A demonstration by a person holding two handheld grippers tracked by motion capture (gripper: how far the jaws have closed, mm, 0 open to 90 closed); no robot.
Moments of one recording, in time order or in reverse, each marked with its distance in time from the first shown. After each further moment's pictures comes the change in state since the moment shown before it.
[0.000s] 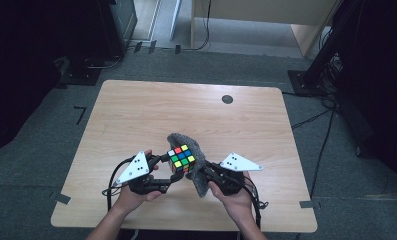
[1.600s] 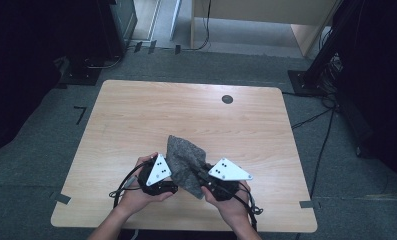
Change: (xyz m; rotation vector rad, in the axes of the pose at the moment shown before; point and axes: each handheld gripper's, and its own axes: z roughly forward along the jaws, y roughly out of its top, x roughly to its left) left arm -0.013 -0.009 0.031 0.331 0.185 0.144; right arm 0.030 0.009 0.000 0.010 -0.111 -0.173
